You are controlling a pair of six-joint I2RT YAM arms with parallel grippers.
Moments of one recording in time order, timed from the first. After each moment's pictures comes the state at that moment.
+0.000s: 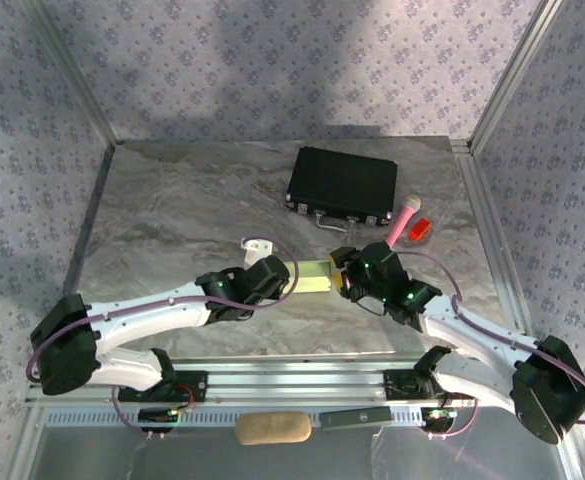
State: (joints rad) left arm -1.09 1.30 0.82 -0.43 -0.55 -0.79; right arm 0.68 1.03 0.49 -0.03 -0.07 1.76
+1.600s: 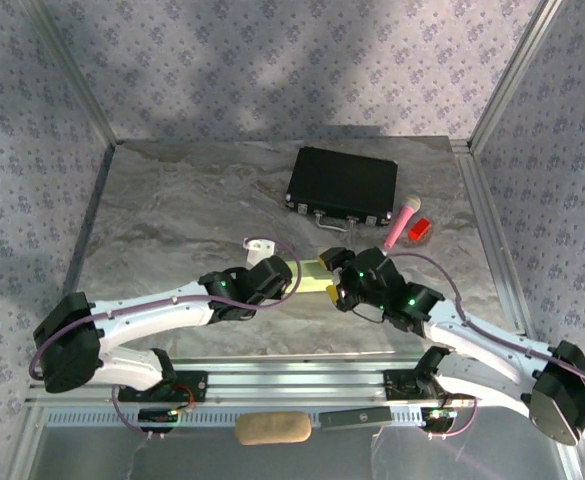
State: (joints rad) left arm -1.10 1.31 0.82 -0.42 -0.55 -0.80; right arm 0.81 0.97 0.55 -0.16 0.00 1.79
